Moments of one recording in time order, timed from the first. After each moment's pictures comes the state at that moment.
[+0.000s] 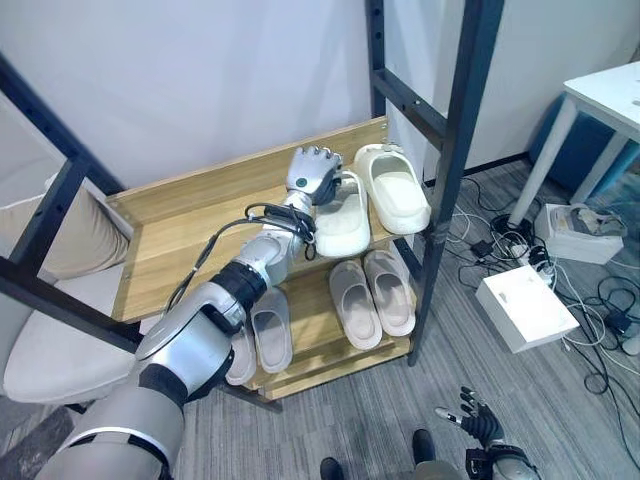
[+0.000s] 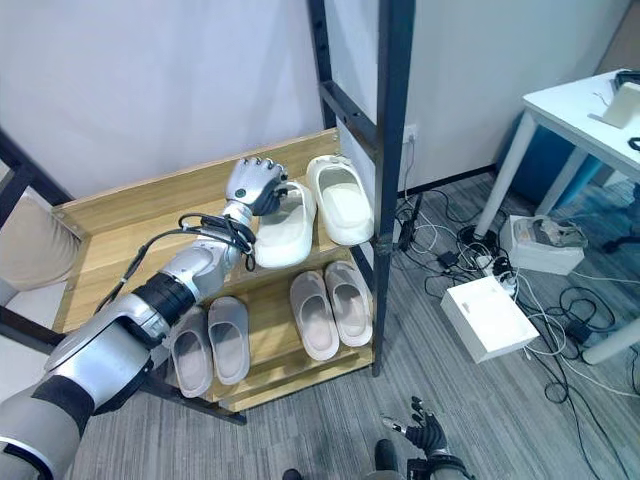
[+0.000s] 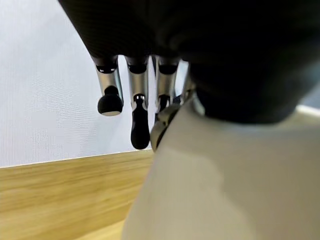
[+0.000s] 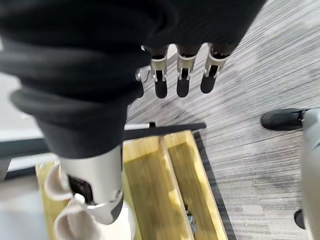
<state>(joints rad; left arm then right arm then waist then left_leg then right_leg) -1.06 0.37 -0.74 0.83 0.72 0.13 0.44 0.16 -0.31 0.22 0.71 0.36 -0.17 -0.13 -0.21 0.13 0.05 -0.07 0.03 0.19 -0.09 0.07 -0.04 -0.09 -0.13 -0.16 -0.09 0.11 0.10</state>
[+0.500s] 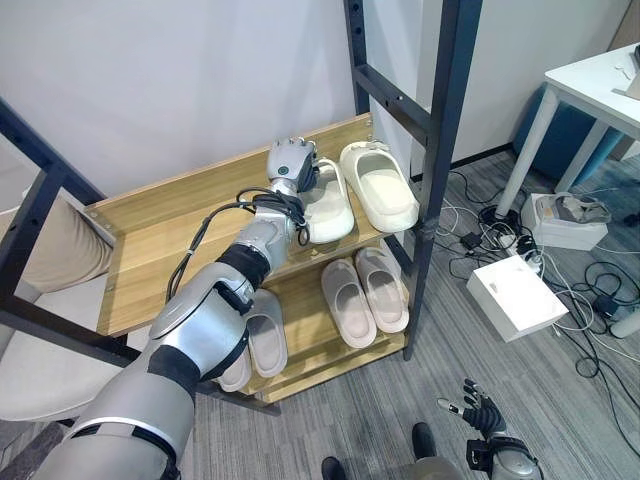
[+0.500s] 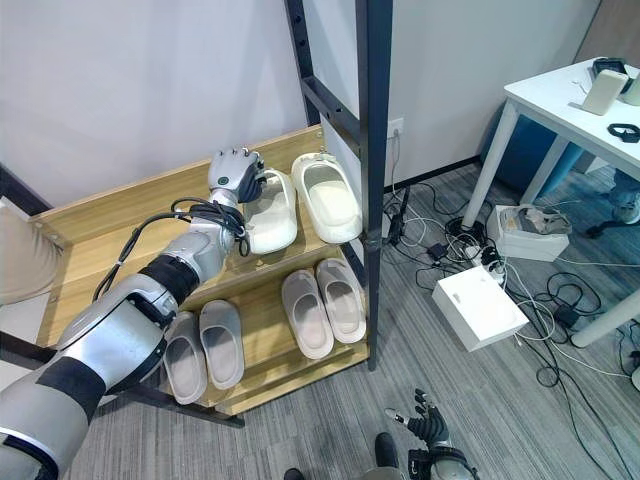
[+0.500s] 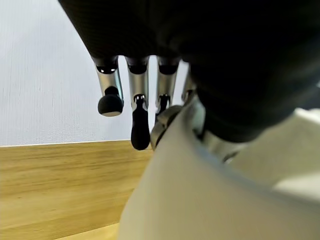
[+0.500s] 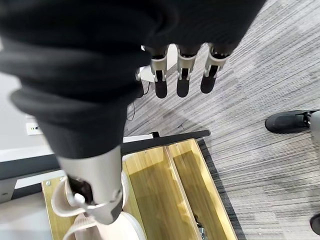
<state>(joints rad) -1.18 0.33 -0.73 1.08 0.56 0.17 0.47 0.11 -0.31 0.23 0.71 0.37 -0.17 -0.15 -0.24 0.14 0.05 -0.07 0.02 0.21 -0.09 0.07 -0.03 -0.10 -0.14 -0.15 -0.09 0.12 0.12</state>
